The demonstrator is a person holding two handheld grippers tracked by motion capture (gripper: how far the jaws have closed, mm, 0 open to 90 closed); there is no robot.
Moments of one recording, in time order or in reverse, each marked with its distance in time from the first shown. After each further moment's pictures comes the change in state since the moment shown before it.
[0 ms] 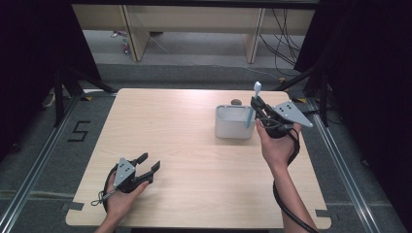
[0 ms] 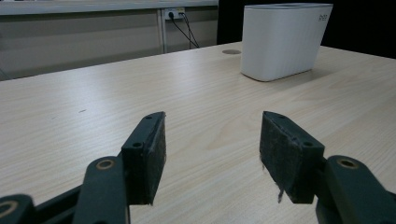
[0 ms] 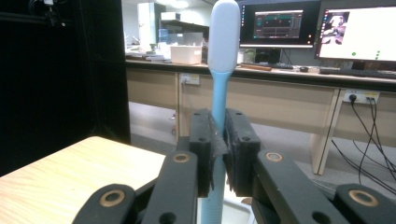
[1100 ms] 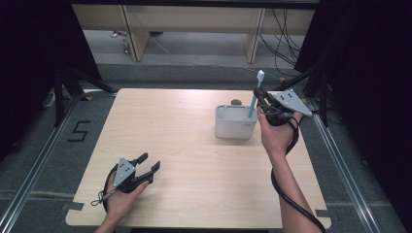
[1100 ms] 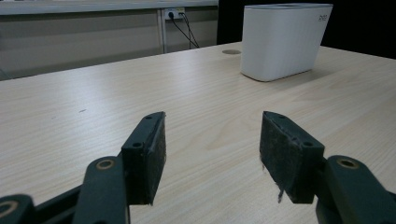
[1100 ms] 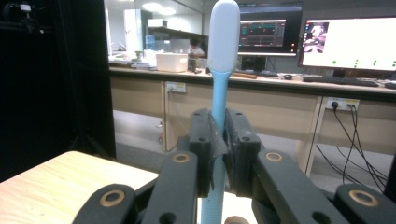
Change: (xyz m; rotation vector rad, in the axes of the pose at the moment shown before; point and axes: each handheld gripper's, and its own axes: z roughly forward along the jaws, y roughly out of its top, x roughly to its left) left arm 0.000 0.000 0.000 0.000 0.000 0.001; right arm -0.013 0.012 0.022 -0.023 -0.051 -0.005
